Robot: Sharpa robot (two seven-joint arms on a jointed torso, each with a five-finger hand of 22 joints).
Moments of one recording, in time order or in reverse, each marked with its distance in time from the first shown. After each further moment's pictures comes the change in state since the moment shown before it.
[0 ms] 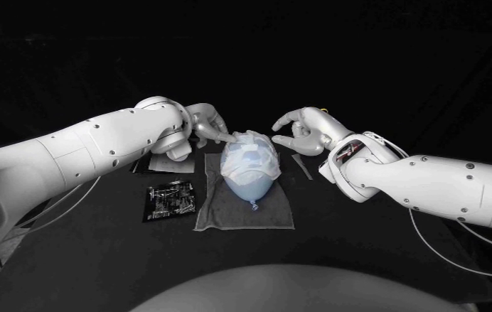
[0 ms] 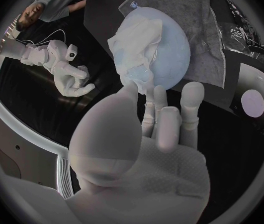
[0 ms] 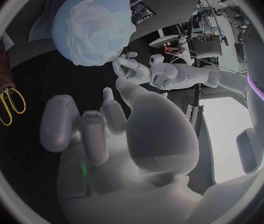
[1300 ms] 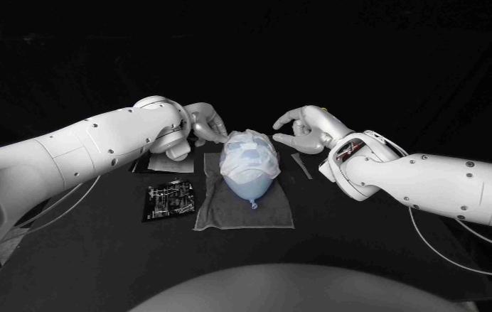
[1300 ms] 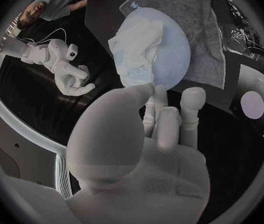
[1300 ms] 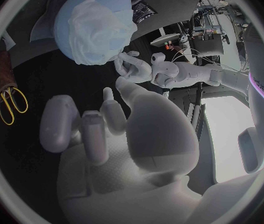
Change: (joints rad) left arm 0.000 0.001 -0.001 -0.010 0.016 0.002 0.004; left_hand 0.085 -0.022 0.507 -0.128 -0.006 0.036 0.003 0.006 -0.029 0.021 -0.009 -0.046 -0.005 0.003 -0.003 0.000 -0.038 -0.007 0.018 -0.003 0.047 0.066; right arm 0.001 -0.003 0.000 -0.002 0.014 -0.006 -0.005; right_hand 0.000 0.000 0.006 0.000 0.000 0.006 0.002 -0.004 -0.005 -0.001 -0.001 0.004 0.000 0.000 0.000 0.002 0.000 -0.007 -0.003 0.000 0.008 0.000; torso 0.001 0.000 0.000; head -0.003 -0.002
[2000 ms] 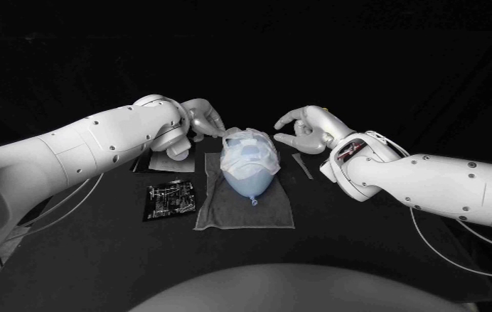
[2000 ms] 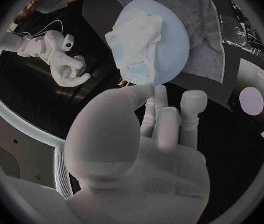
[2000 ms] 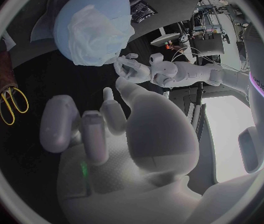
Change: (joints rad) left arm 0.000 0.015 -0.001 -0.044 0.037 -0.062 -0.004; left_hand -0.070 -0.018 0.099 -0.064 0.000 -0.001 0.000 0.009 0.000 0.012 -0.005 0.012 0.013 0.004 -0.004 -0.005 -0.007 -0.015 0.021 -0.007 0.023 0.039; right arm 0.000 -0.002 0.000 0.001 0.005 0.000 -0.001; right_hand 0.000 0.000 0.000 0.000 0.000 0.001 -0.001 0.000 -0.002 0.000 0.000 0.000 -0.001 0.000 0.000 -0.003 0.001 0.000 0.002 -0.003 0.000 0.001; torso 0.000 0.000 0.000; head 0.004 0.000
